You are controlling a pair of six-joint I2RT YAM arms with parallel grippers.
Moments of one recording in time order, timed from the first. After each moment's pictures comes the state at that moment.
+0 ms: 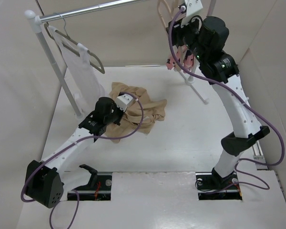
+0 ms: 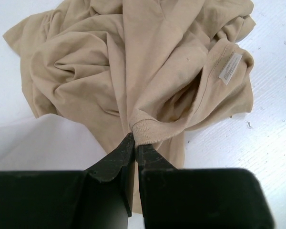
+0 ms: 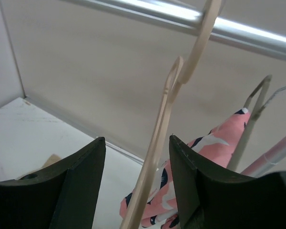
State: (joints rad) left arm -0.46 1.10 0.74 -0.21 0.10 0.24; right arm 0.55 1.75 2.35 -0.47 0.12 -0.25
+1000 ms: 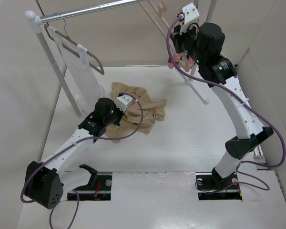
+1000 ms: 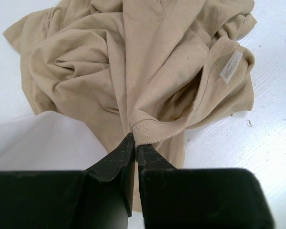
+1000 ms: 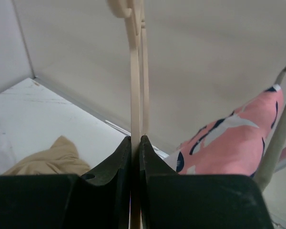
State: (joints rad) left arm -0.46 1.08 0.73 -0.21 0.10 0.24; right arm 0.52 1.71 2.17 -0.42 0.07 -0.22
